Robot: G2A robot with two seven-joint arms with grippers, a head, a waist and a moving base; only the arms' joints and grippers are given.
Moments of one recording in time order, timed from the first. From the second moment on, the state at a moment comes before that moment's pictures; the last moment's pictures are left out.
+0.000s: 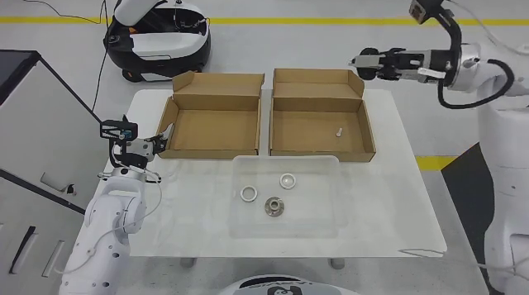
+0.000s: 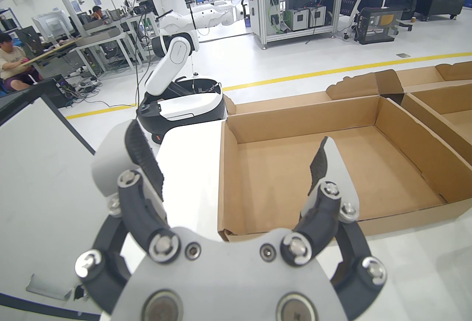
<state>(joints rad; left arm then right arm) 1.73 -1.15 -1.60 -1.80 1.33 0.00 0.00 -0.86 -0.94 1.46 -1.65 0.17 0.10 1.35</state>
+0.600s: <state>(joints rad) 1.73 -1.15 -1.60 -1.80 1.33 0.00 0.00 -0.48 -0.98 1.07 -1.47 -0.16 0.02 1.36</state>
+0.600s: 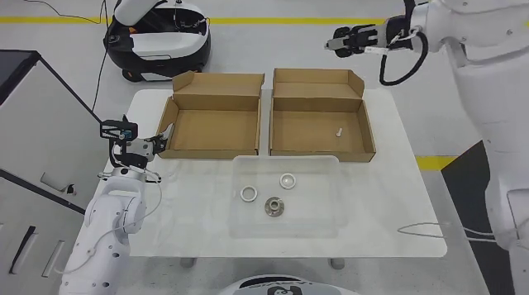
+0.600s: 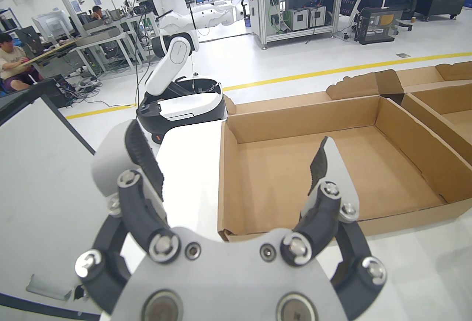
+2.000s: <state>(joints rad) 1.73 -1.15 -1.60 -1.80 1.33 0.00 0.00 -0.48 -1.11 0.61 -1.10 -0.55 -0.02 1.34</state>
